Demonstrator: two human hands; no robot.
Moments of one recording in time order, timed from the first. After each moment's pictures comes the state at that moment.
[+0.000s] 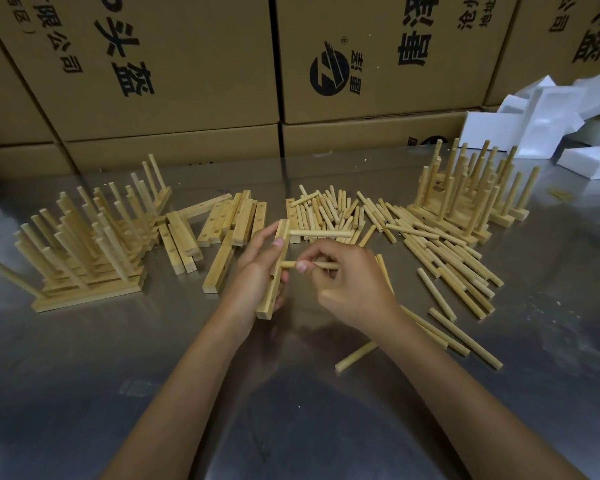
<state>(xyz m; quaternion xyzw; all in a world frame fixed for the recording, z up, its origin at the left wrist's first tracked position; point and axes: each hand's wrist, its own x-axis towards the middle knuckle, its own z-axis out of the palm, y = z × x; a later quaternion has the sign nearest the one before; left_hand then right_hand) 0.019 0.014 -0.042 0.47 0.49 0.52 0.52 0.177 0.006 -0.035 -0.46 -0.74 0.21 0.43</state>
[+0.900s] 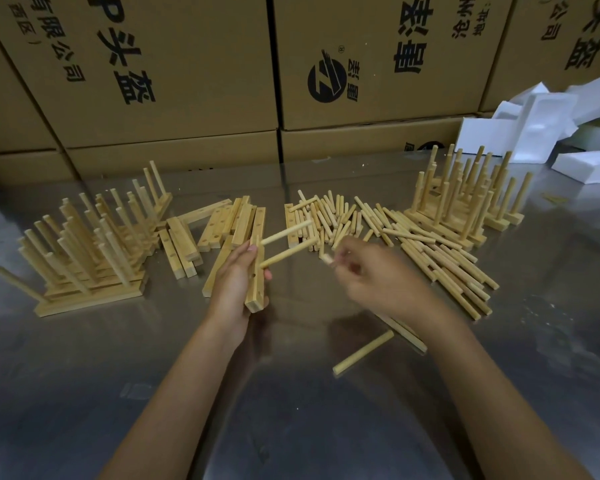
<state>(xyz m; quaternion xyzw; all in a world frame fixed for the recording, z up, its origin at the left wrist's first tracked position) 0.008 0.024 -0.050 0.32 0.51 0.59 0.54 0.215 0.007 -0.012 -0.54 -0.76 0.23 0.27</state>
